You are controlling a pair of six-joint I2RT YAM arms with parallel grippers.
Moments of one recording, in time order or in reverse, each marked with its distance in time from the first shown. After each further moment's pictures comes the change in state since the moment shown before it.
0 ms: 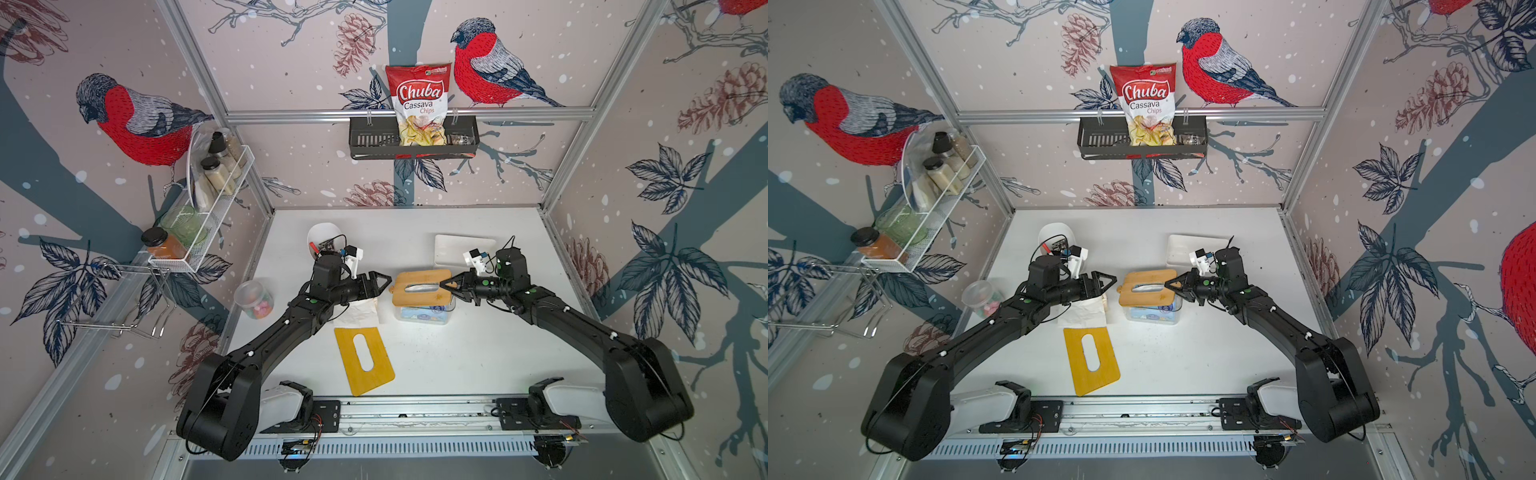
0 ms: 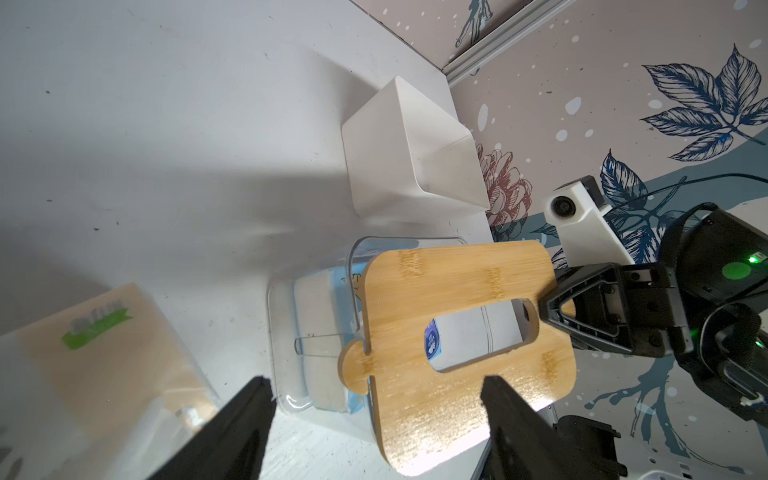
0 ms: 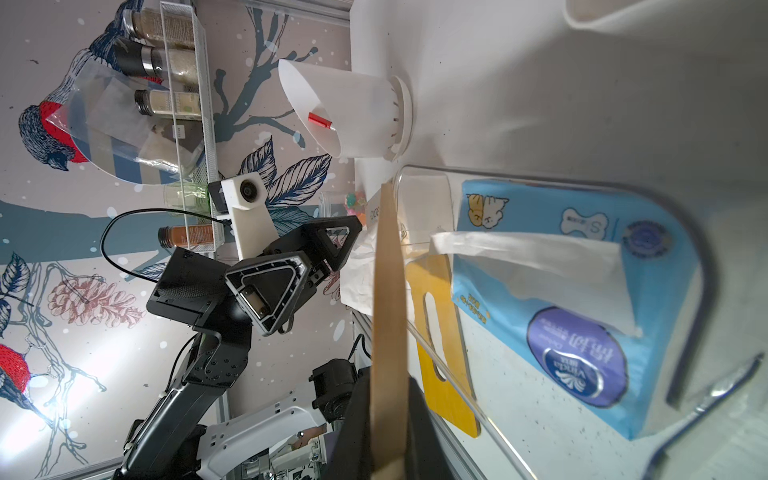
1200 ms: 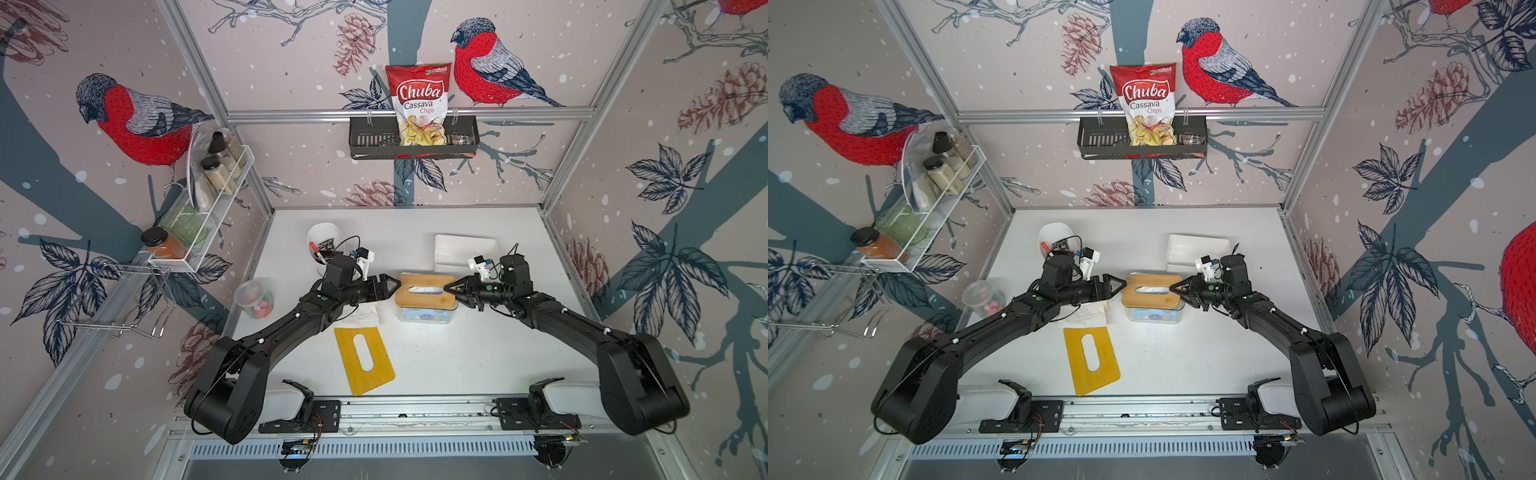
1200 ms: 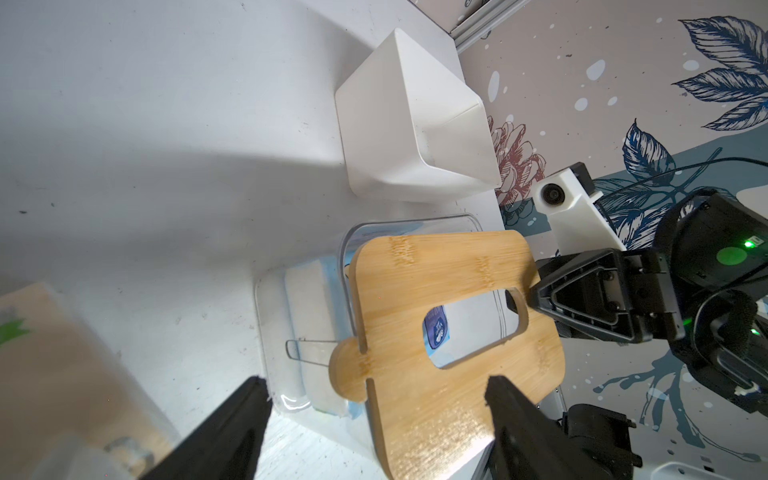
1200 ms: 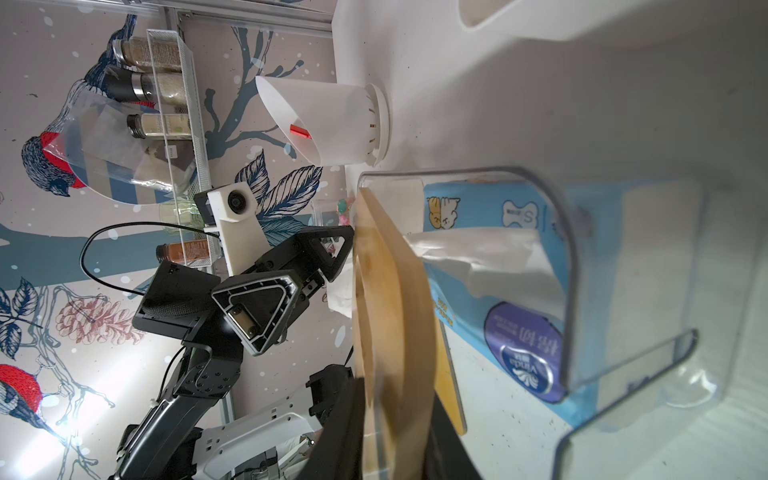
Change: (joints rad) left arm -0.080 0.075 0.025 0.003 -0.041 -0.005; right arm -0.063 0.029 -0.087 0.073 -0.034 -0.003
